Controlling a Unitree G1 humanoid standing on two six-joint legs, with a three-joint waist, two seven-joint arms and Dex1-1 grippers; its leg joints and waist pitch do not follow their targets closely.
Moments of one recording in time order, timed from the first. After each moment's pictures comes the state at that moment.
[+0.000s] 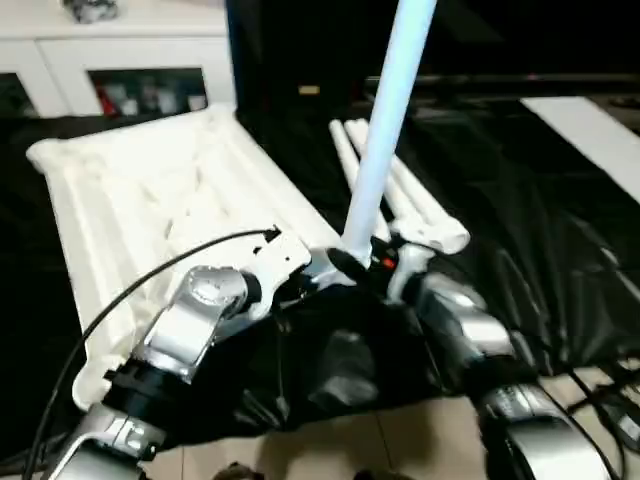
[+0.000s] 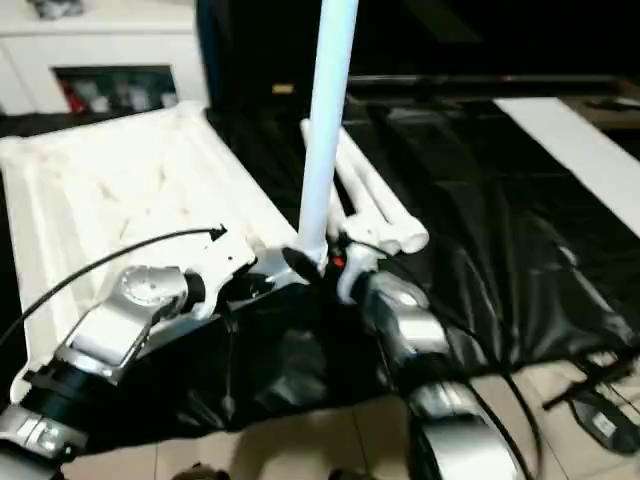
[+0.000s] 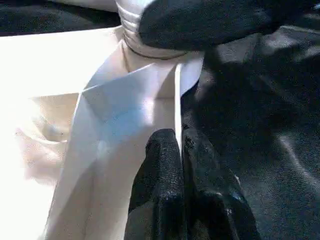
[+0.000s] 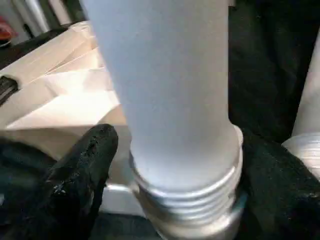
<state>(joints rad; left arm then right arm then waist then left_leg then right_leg) -0.47 0.34 -0.30 0.24 0.05 0.44 -0.81 -0.52 -0.09 0.00 0.68 0.20 0.09 0.74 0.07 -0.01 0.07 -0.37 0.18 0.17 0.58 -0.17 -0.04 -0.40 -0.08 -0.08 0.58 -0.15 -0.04</state>
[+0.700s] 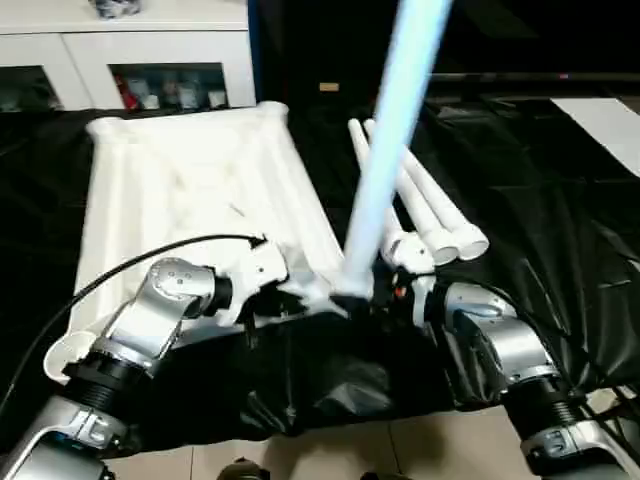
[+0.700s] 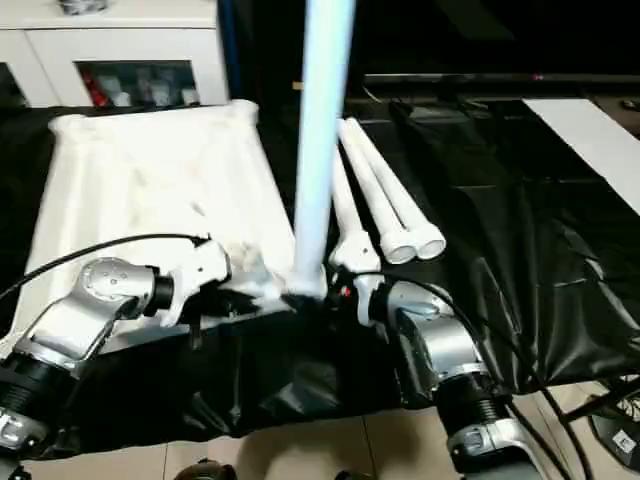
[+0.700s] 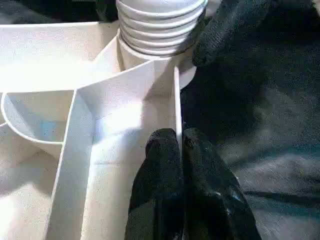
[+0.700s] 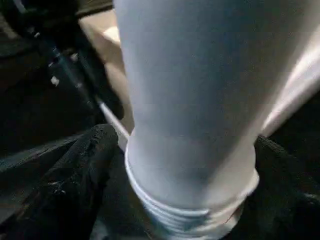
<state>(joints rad) -0.48 0.50 -0.33 0.29 -0.02 0.26 -1.18 -0.44 -0.26 0.20 0.44 0.12 0.14 1.00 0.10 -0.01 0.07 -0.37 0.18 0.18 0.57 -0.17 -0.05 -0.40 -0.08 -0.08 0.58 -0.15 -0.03</state>
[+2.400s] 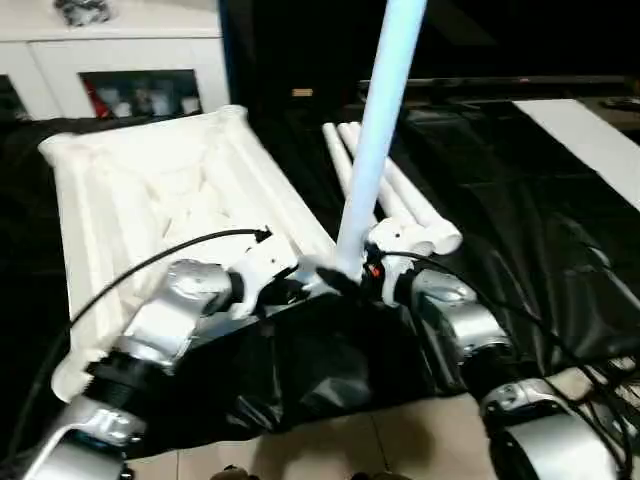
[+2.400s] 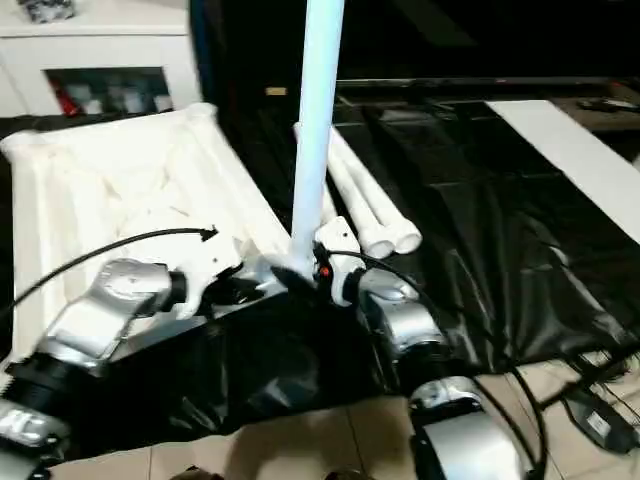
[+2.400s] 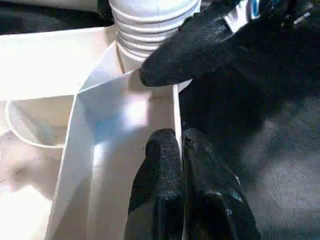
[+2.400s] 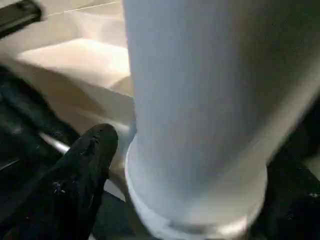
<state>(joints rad) -0.49 0.42 -0.30 0.28 0.03 0.36 -1.03 -0.62 -0.12 0.14 0.82 0.07 -0.02 0.84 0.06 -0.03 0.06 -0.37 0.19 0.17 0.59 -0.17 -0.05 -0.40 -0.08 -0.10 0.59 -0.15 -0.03</state>
